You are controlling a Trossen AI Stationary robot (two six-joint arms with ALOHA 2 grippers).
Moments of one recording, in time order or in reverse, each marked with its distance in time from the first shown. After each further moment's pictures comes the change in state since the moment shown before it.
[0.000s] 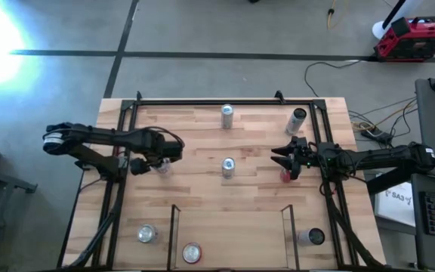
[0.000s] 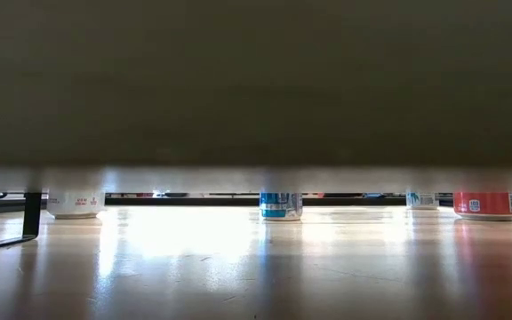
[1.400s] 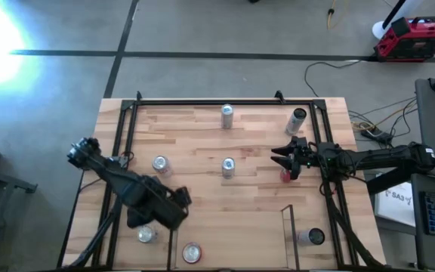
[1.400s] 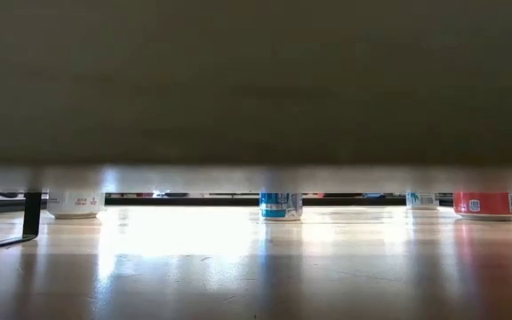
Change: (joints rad) left arm -0.618 0.365 0.900 -0.381 0.022 -0.609; right arm 0.000 0.000 0.000 0.001 0.000 0.000
